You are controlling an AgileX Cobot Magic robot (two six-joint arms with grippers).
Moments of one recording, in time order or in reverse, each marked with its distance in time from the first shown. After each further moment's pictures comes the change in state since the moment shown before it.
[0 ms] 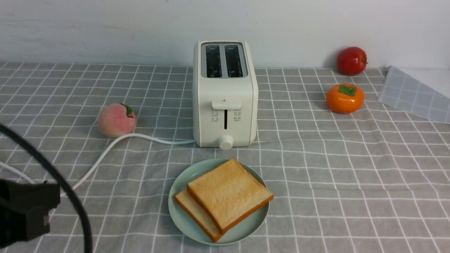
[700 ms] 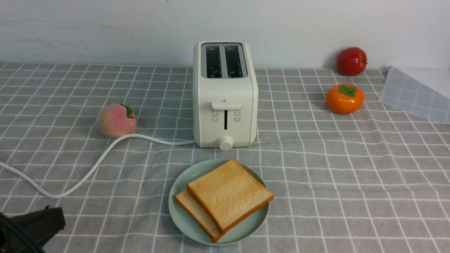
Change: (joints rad) right arm 0.000 0.000 0.001 -0.419 -0.041 0.028; left arm 0.000 -0.200 0.243 -0.101 -0.222 0.021
